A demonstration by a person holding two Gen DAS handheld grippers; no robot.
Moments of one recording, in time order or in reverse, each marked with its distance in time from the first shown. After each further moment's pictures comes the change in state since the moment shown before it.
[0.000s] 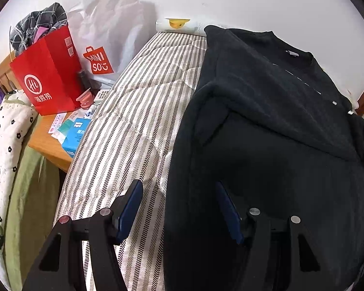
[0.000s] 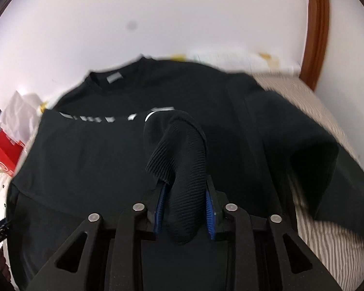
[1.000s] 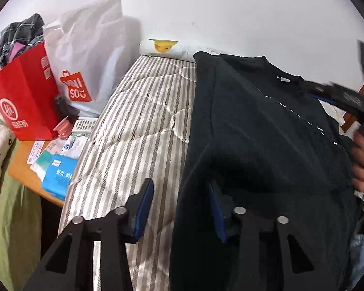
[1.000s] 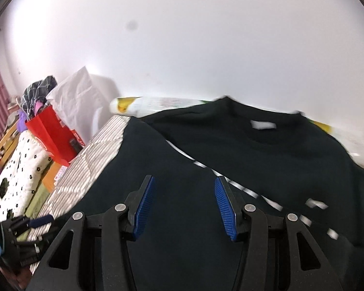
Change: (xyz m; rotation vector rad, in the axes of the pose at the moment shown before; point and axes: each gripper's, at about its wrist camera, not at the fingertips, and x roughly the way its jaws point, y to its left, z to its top) left arm 0.027 0.009 0.060 0.017 -0.091 -0.134; right arm 0.045 0.241 0.081 -0.342 -0.075 0.305
